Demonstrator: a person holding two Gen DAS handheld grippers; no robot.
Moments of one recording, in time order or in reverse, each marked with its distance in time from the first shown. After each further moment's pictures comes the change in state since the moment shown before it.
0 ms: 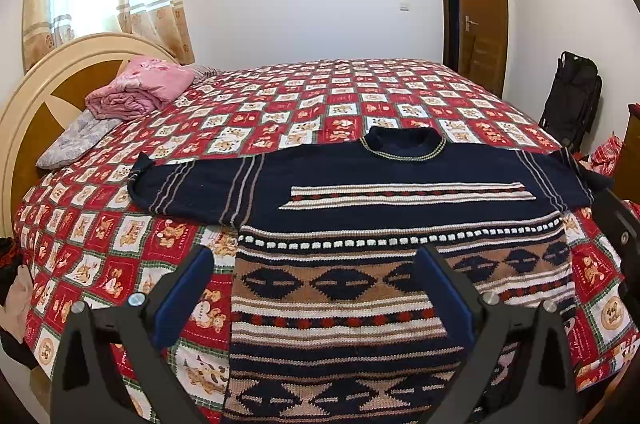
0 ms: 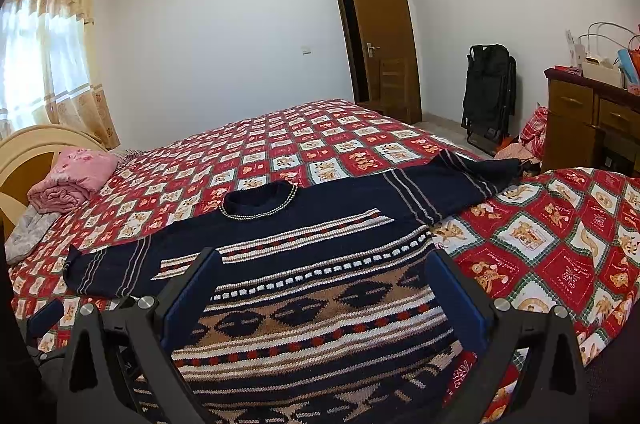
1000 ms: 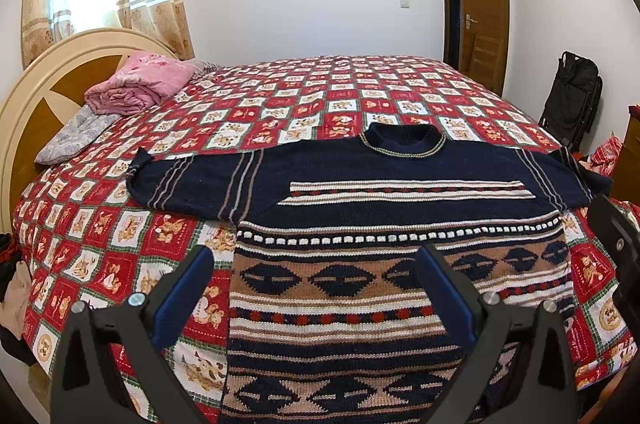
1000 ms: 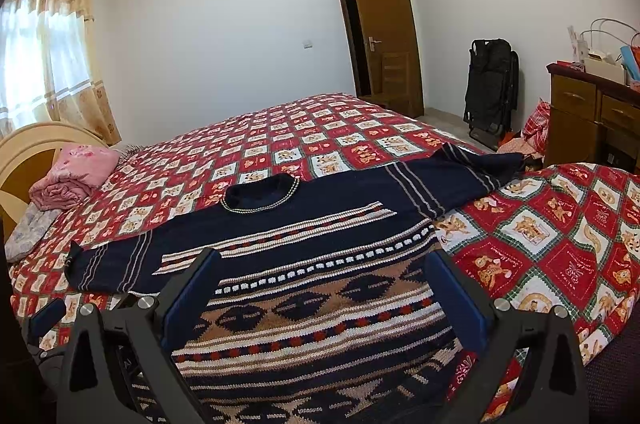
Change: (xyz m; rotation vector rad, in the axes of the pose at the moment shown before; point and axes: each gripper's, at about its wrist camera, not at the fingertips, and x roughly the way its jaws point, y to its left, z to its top) left arm 0.000 -0.001 -0.003 -0.006 0.010 -0.003; right arm 0.004 0.001 -0.005 0.002 0.023 0.008
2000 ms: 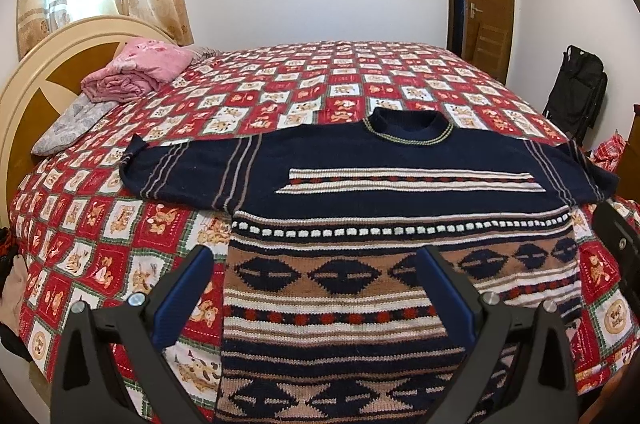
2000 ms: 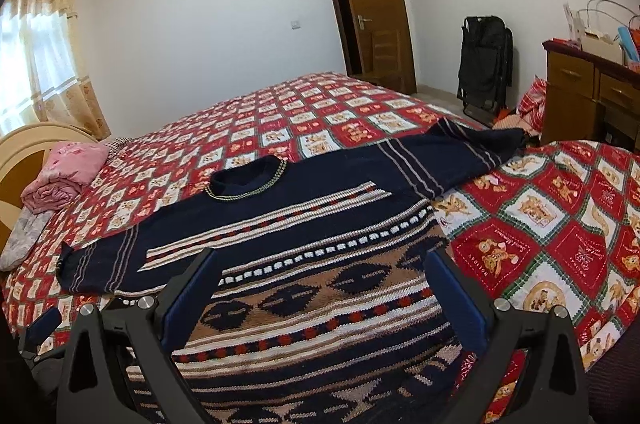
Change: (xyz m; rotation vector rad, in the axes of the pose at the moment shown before) left arm 0.024 -0.002 0.003 -0.009 0.065 0.007; right arm 0.040 -0.015 0.000 0.045 0.091 -0.034
